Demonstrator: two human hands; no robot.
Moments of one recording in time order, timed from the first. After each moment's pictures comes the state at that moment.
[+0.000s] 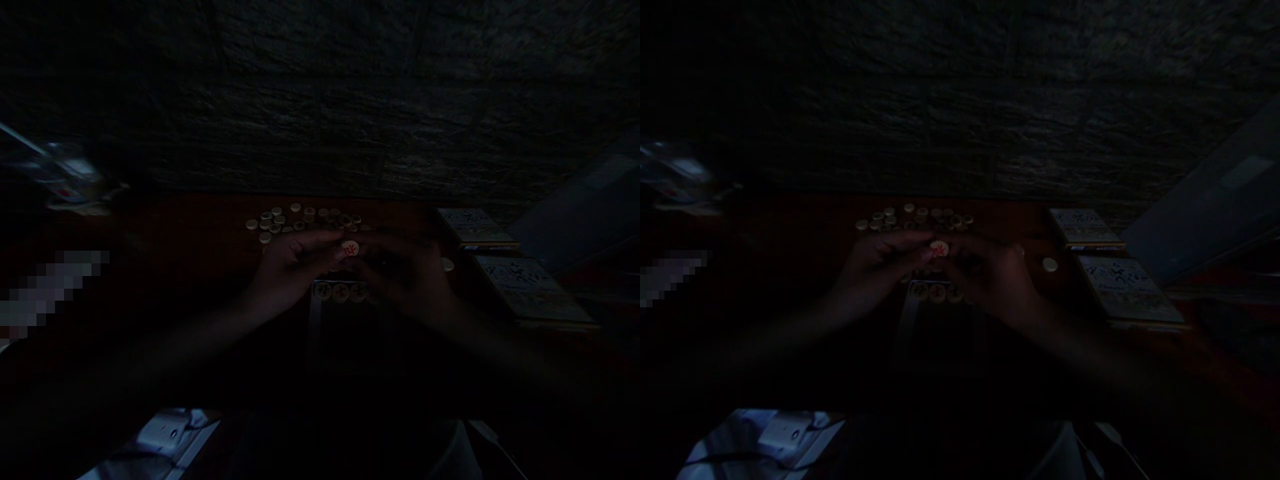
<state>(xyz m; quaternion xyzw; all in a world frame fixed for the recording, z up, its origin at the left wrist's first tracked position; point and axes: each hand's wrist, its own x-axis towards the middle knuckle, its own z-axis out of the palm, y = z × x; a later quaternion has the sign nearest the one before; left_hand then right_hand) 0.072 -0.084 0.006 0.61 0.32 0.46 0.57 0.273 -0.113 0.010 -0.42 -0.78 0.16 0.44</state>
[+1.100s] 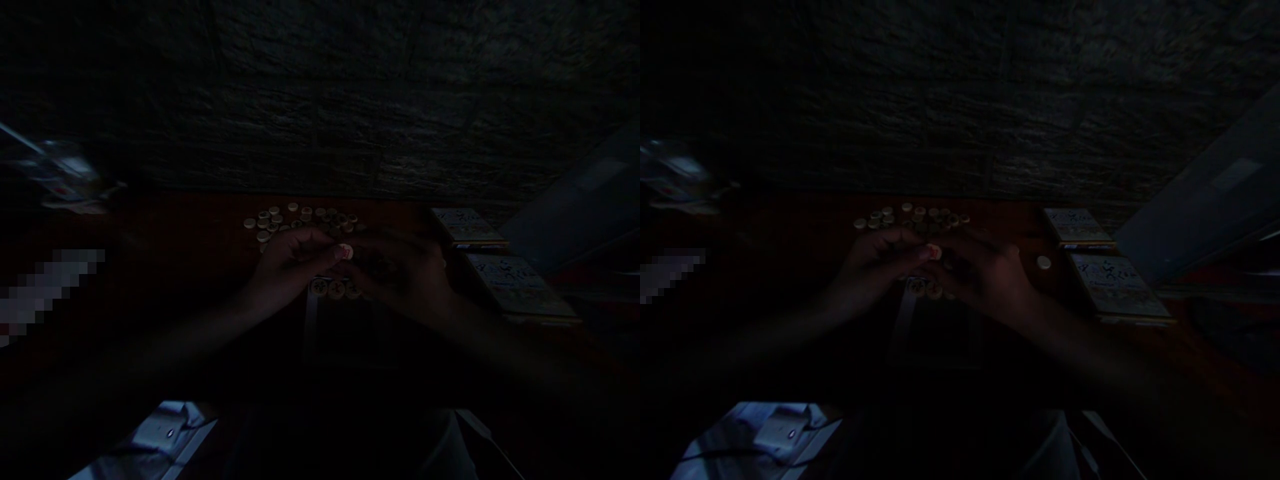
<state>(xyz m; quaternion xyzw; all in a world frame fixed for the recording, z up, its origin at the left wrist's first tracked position) 0.075 -0.095 0.019 0.59 0.35 0.43 0.58 0.271 -0.119 0.023 -0.34 -0.83 0.00 0.44</state>
